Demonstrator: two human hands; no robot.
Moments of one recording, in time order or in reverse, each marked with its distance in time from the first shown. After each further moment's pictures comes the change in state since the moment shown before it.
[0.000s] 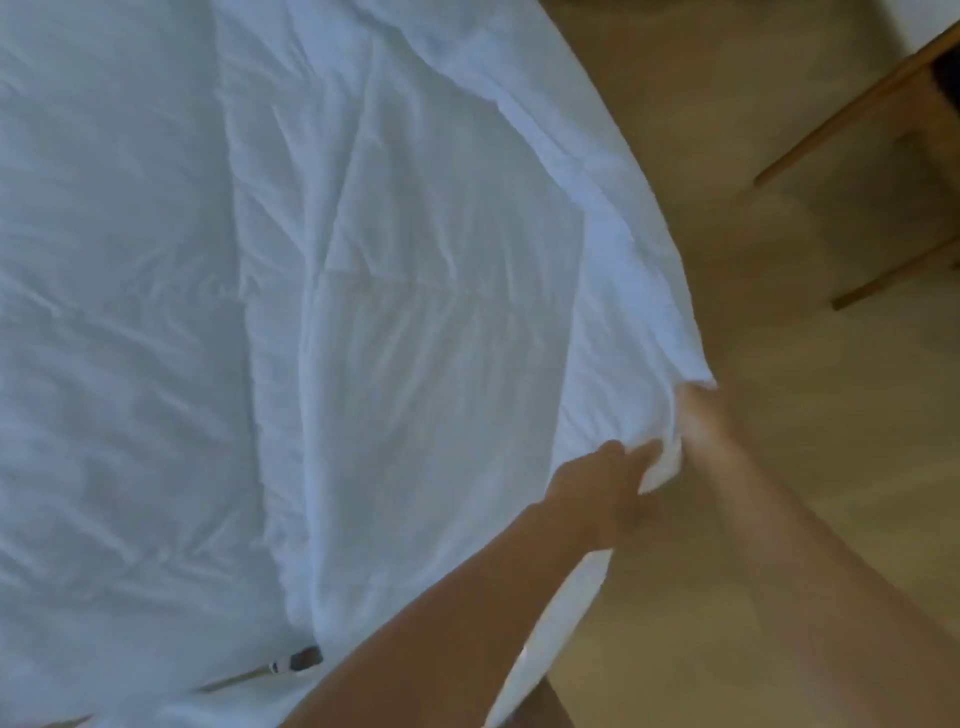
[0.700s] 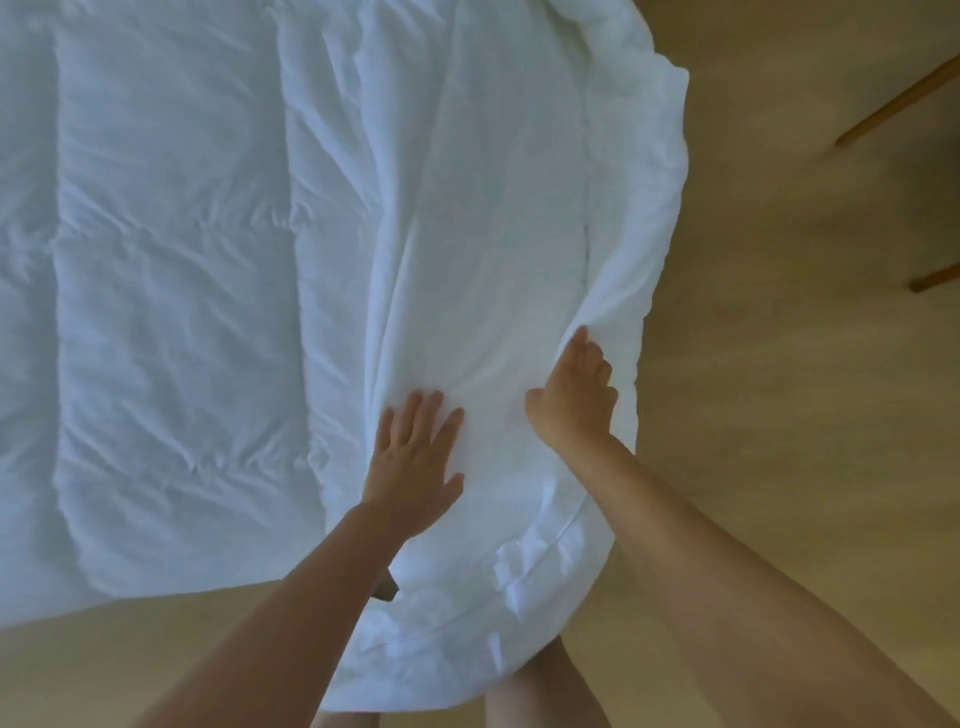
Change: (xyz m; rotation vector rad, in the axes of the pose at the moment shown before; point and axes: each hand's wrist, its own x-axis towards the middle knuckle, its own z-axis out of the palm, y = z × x) left_hand -0.111 -0.159 0.030 0.462 0.267 -0.426; right_hand -0.087 0.043 0.109 -0.847 -0.295 -0.553
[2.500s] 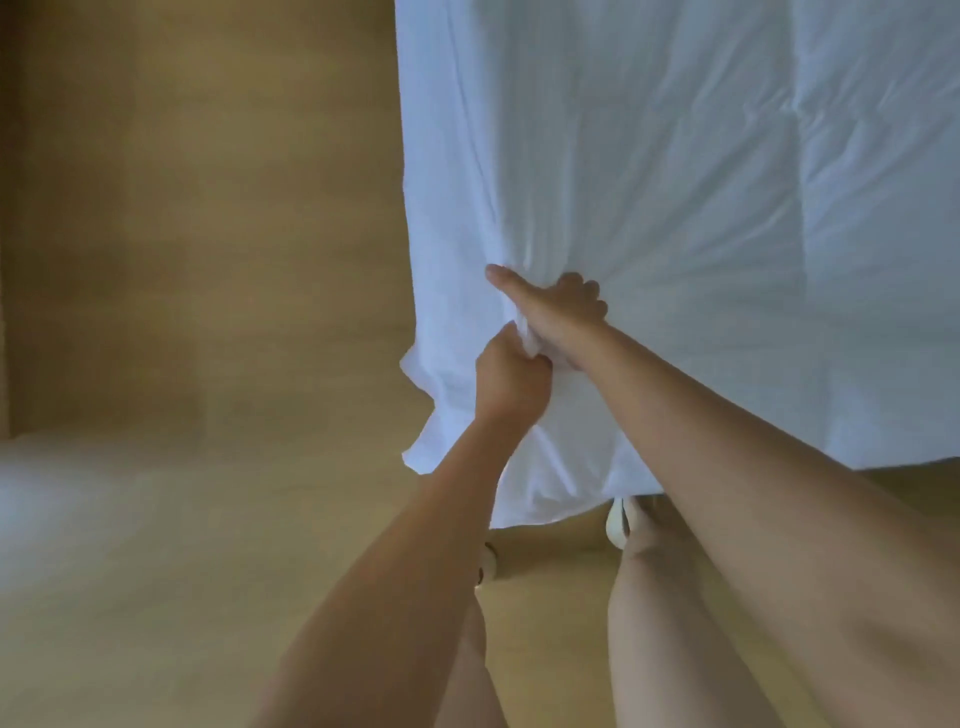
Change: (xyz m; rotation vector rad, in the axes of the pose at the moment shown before) left_hand -0.354 -0.984 0.038 -1.298 0.131 -0.426; right_hand -0.409 -0.987 0.462 0.404 -0.275 0.171
